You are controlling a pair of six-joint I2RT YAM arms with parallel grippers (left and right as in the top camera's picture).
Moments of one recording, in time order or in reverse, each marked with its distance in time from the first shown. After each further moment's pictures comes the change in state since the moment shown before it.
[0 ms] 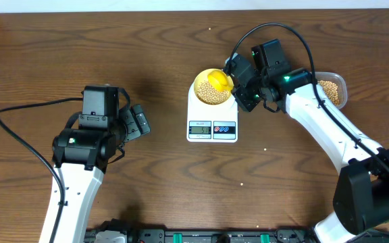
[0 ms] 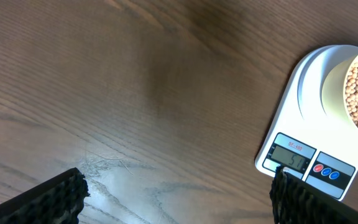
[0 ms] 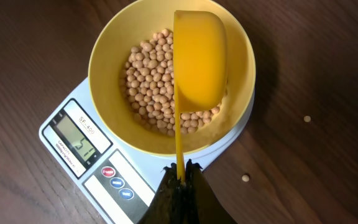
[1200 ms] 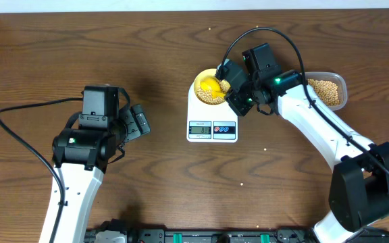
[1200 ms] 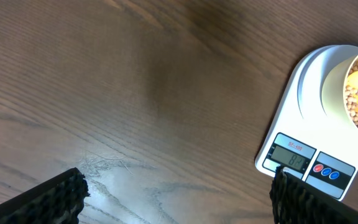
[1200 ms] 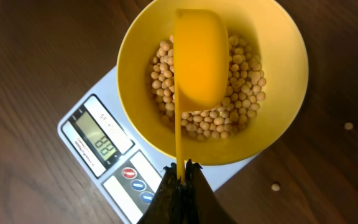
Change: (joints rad) left arm 0.000 0.000 0.000 0.000 0.000 0.000; right arm 0.041 0.028 0.000 -0.007 -0.024 0.018
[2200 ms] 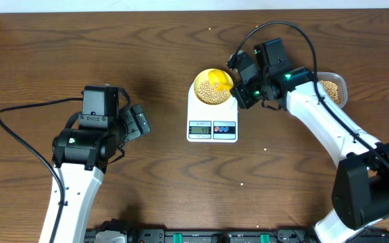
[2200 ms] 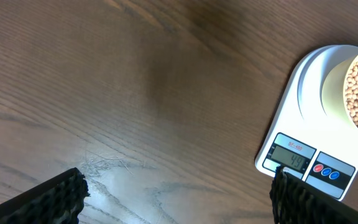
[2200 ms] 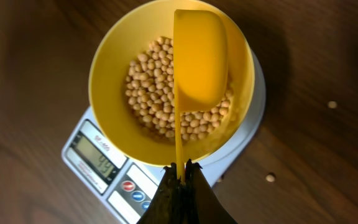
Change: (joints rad) left arm 0.000 0.000 0.000 0.000 0.000 0.000; right arm -0.073 -0.002 0.000 0.035 -0.066 0.163
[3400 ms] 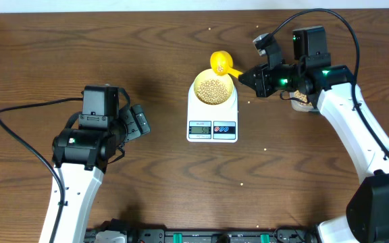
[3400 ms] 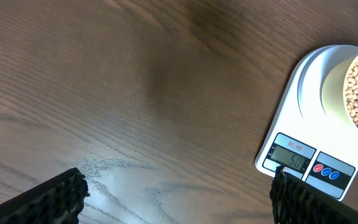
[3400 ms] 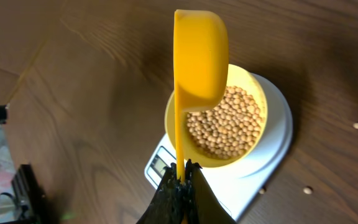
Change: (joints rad) left arm 0.000 0.000 0.000 0.000 0.000 0.000; right arm -0.150 -0.117 0.000 0.021 -0.347 0.137
